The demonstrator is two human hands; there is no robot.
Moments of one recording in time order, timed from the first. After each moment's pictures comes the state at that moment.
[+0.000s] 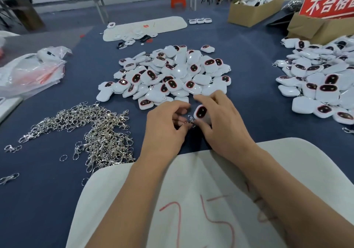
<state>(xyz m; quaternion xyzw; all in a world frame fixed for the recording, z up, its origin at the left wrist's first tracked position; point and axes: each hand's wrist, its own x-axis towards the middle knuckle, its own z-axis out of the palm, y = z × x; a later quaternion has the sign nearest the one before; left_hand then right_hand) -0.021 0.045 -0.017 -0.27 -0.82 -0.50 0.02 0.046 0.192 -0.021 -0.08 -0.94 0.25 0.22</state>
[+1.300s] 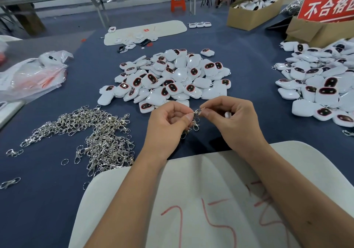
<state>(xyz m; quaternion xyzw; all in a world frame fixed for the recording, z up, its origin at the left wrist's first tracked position) -0.023 0.048 -0.011 -0.22 -0.71 -0.67 -0.08 0.049 0.209 -0.016 -0.07 -0.78 0.56 0.28</state>
